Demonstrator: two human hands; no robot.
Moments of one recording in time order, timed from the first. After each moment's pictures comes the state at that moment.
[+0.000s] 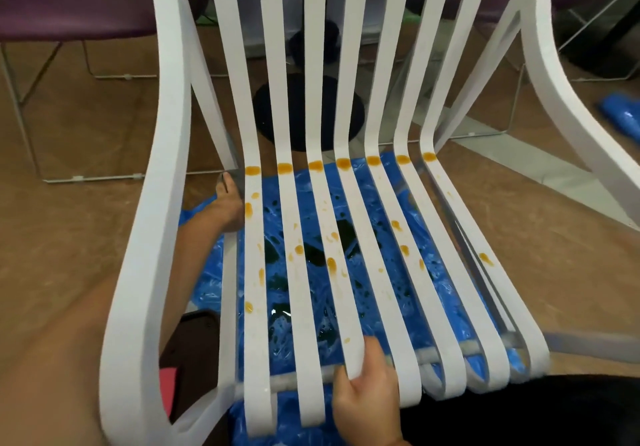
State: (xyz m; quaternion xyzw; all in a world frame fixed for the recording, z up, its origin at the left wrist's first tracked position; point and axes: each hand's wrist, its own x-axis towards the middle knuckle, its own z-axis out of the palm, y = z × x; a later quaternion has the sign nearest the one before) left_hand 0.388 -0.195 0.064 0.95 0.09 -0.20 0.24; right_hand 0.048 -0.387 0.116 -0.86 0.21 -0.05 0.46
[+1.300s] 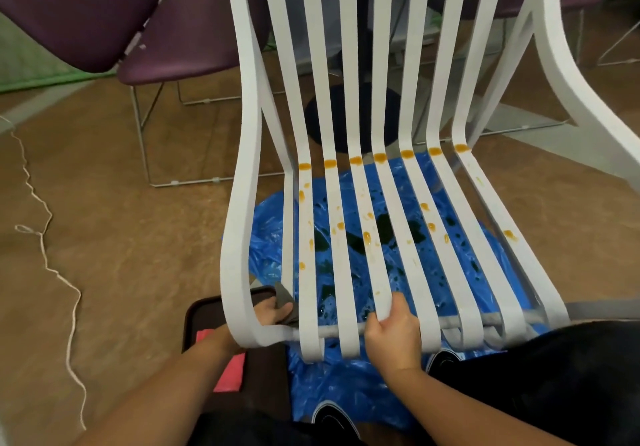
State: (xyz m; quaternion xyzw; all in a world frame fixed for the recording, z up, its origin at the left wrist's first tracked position) left_hand 0.136 -0.121 0.056 0.82 0.07 -0.40 0.41; right_hand 0.052 -0.385 0.139 -0.85 0.25 0.03 0.47
